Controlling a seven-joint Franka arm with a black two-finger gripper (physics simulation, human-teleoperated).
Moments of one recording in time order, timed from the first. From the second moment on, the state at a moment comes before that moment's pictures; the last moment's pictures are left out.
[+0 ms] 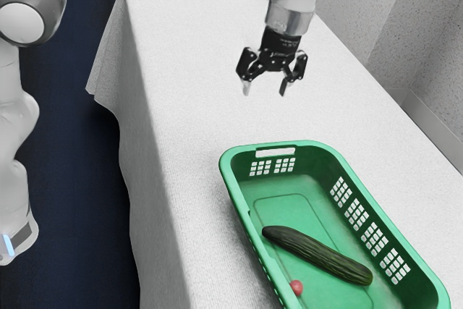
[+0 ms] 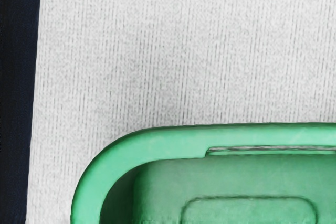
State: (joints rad) arm -0.39 0.02 0.29 -1.47 -0.08 1.46 -1.79
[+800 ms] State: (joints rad) arm -0.21 0.44 -0.01 -1.13 -0.22 1.51 -1.49
